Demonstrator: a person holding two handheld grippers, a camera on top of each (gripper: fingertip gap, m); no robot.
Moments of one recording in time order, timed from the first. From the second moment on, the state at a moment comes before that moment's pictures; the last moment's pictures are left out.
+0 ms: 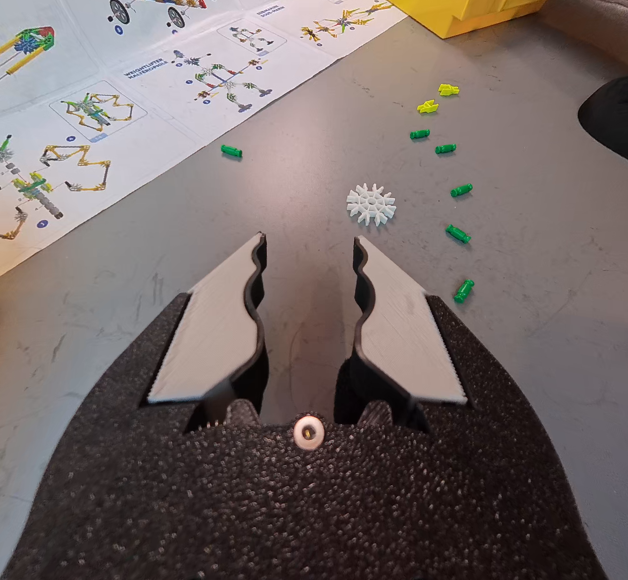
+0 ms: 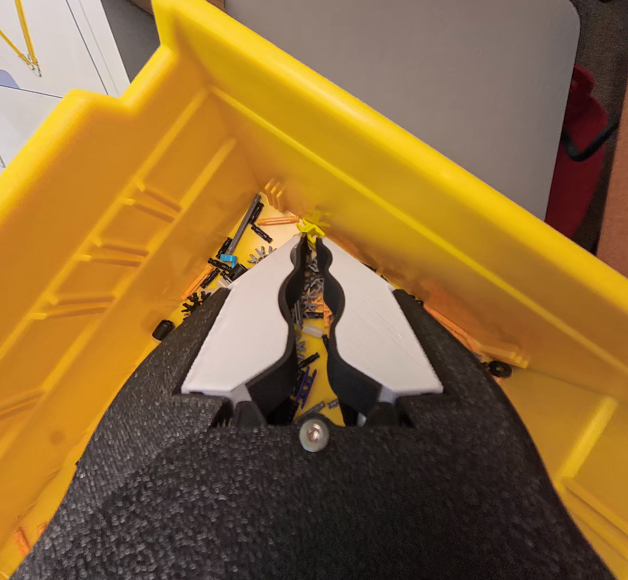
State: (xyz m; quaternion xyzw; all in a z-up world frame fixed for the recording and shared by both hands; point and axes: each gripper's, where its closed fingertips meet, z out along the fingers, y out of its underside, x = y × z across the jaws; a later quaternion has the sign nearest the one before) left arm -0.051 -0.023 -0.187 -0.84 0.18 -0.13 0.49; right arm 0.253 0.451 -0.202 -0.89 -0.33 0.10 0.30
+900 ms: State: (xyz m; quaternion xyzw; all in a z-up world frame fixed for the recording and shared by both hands) left arm -0.040 -0.035 -0.168 -0.82 0.21 -0.13 0.52; right arm 0.182 0.070 -0.215 -0.61 -0.70 0.24 0.27
